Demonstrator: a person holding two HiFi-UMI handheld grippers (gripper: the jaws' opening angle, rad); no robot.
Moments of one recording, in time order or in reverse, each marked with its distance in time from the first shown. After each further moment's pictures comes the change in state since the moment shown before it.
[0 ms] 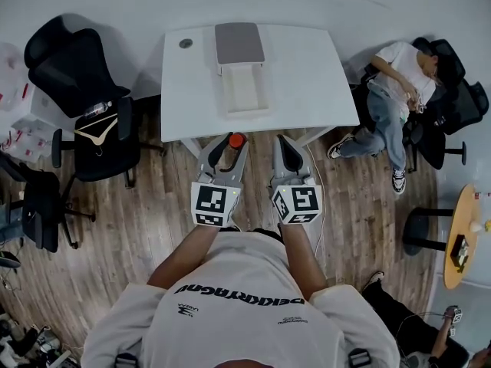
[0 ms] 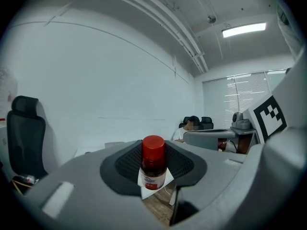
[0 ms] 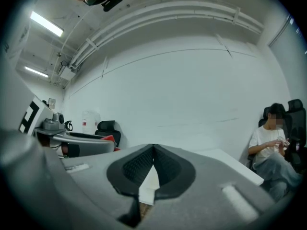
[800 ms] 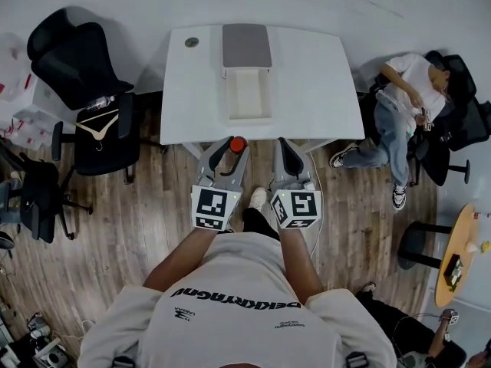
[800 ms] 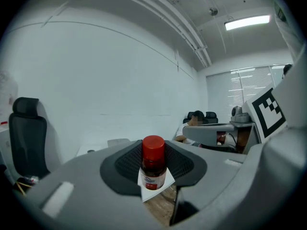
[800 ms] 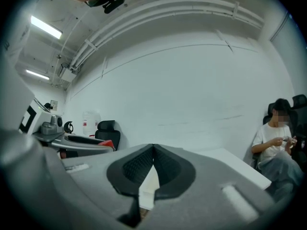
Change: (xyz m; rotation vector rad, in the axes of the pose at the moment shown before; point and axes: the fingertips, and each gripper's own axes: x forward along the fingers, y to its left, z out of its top) left arm 0.033 0.013 -0.016 0.026 0.046 0.047; right arm 0.034 -0.021 -0.006 0.017 0.004 0.030
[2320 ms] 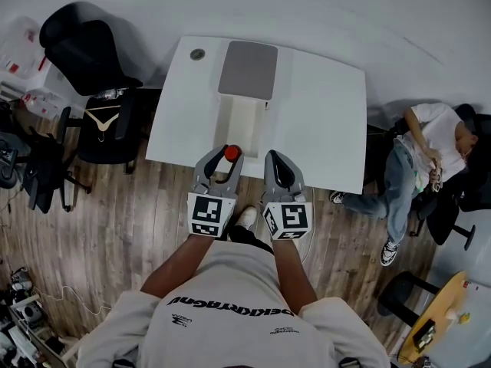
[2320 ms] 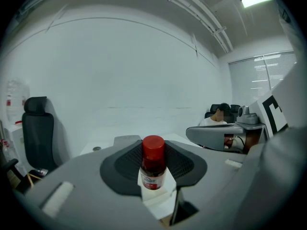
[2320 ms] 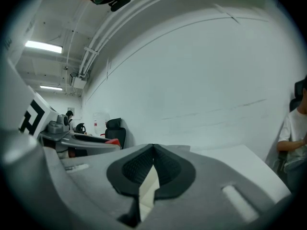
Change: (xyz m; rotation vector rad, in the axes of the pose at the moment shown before) left arm 0.152 0.019 -0.005 -0.035 0.089 0.239; right arm 0.117 -0.106 -0.018 0.045 0.063 0.235
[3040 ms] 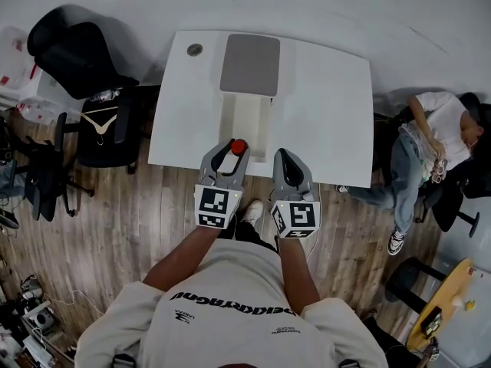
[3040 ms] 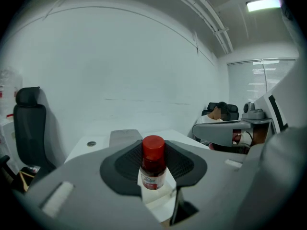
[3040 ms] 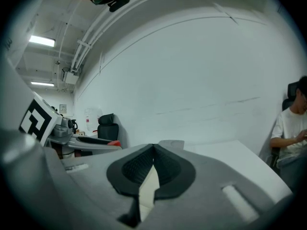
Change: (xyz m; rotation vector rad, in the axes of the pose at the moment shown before) left arm 0.032 0.020 -0.026 -0.021 0.047 -0.064; right arm 0.016 -0.011 -0.021 0.009 0.045 -0.083
